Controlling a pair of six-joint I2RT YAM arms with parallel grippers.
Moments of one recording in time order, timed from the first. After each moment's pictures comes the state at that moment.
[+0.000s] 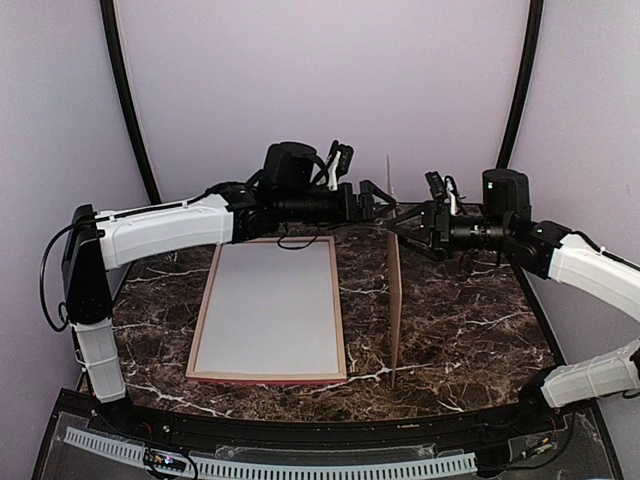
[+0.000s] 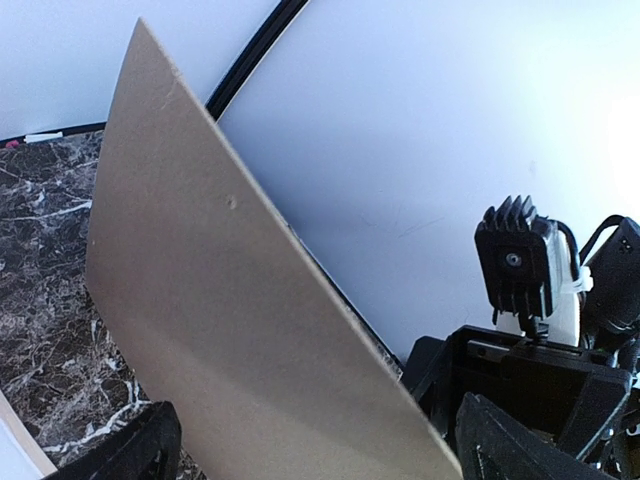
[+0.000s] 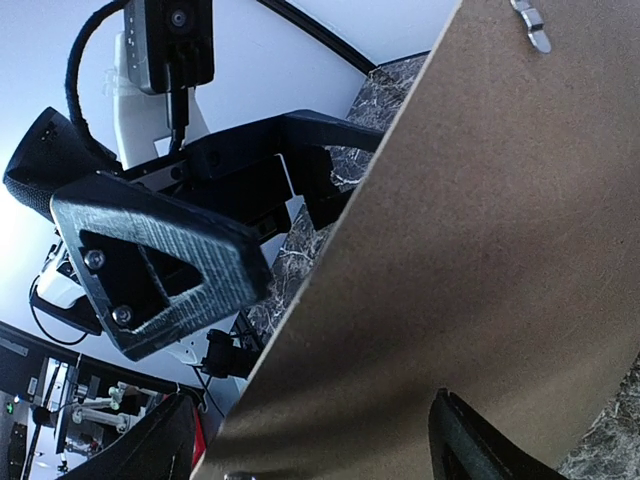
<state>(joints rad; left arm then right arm) -0.89 1.90 1.67 -0.06 0.27 -0.64 0.54 1.16 0.93 -0.13 -0.67 0.73</state>
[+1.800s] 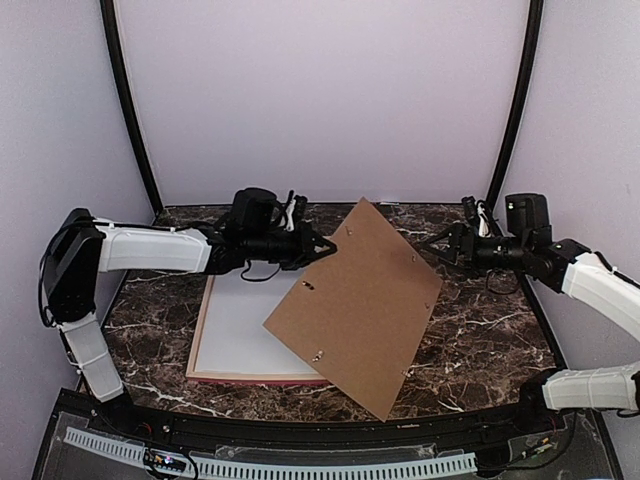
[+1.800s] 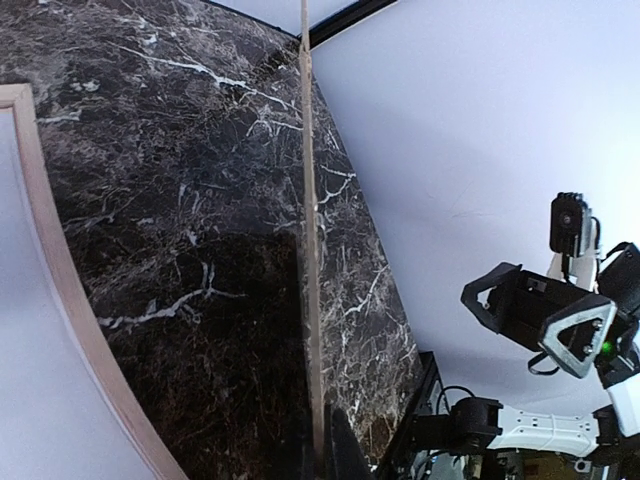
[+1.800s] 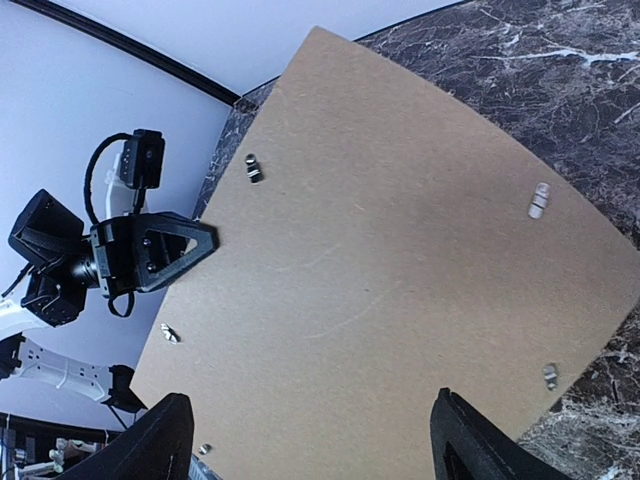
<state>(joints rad) -0.76 1.83 1.26 0.16 0.40 -0.86 0.33 1.04 0.78 -0.29 -0.57 0.60</state>
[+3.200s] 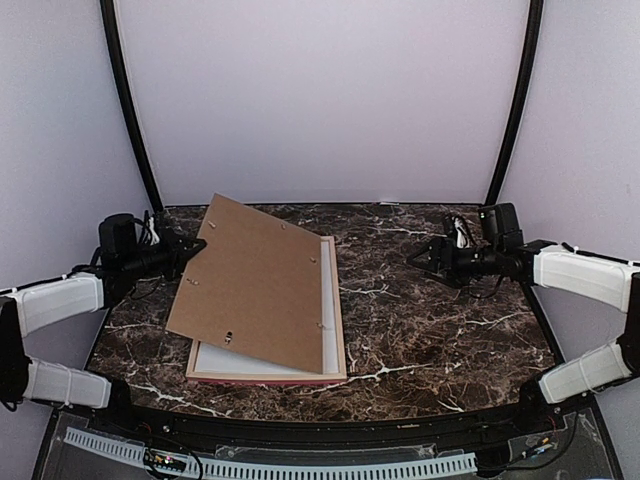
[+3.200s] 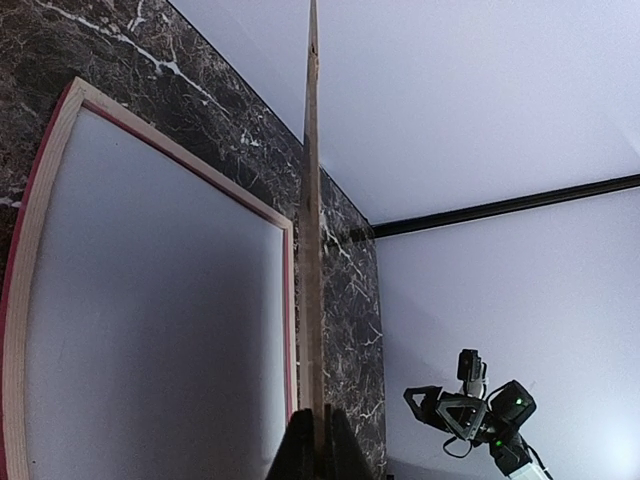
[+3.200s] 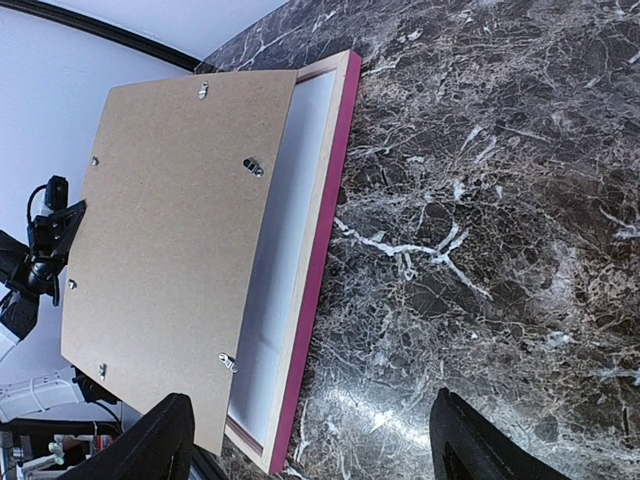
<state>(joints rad) -0.12 1.16 0.57 0.25 0.57 -1.06 0.33 1.28 0.76 -0.17 -0.60 0.57</state>
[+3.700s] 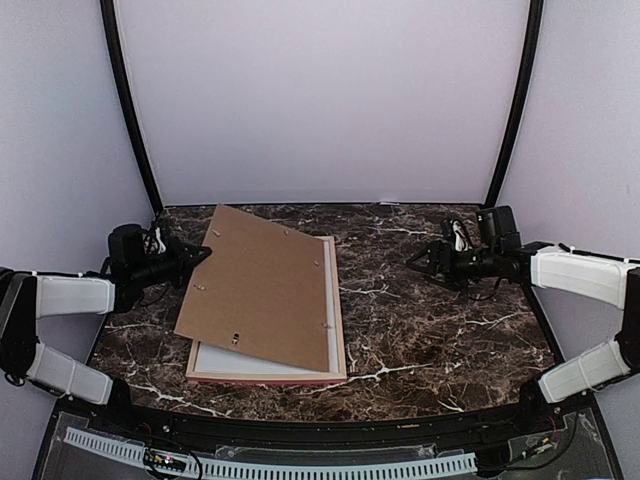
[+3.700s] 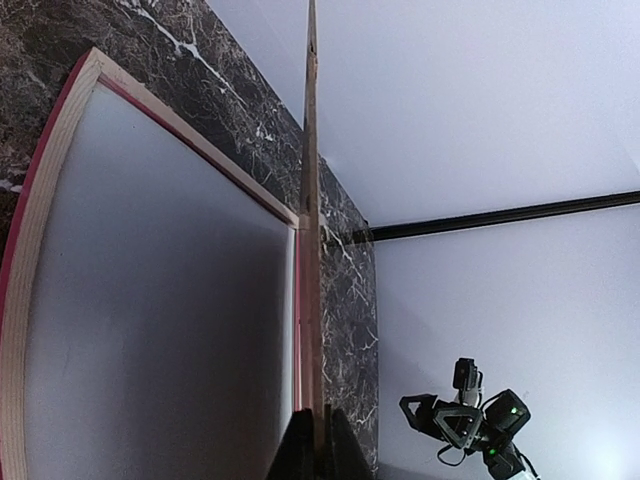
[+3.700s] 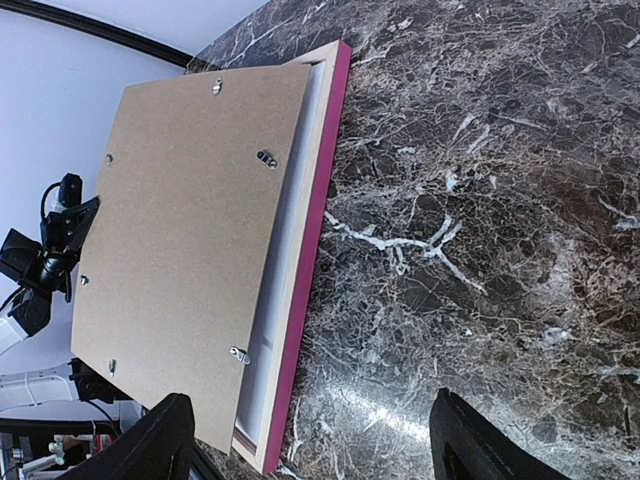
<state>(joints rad) -0.12 1.29 0.50 0.47 0.59 -1.12 0.33 1.30 0.75 -0.15 -0.60 0.57</state>
